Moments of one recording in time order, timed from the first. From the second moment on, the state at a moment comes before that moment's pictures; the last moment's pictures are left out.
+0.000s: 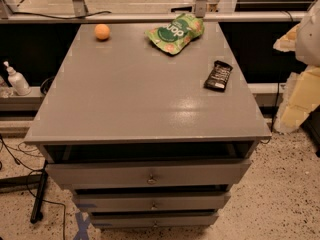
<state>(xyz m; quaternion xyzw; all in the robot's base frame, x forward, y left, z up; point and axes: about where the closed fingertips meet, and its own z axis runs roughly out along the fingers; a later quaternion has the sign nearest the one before) 0.438 -0.217 0.977 -0.60 0.78 -0.03 0.16</state>
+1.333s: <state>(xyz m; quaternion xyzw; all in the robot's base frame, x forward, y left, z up) 0.477 -0.111 0.972 -0.68 0.69 0.02 0.24</state>
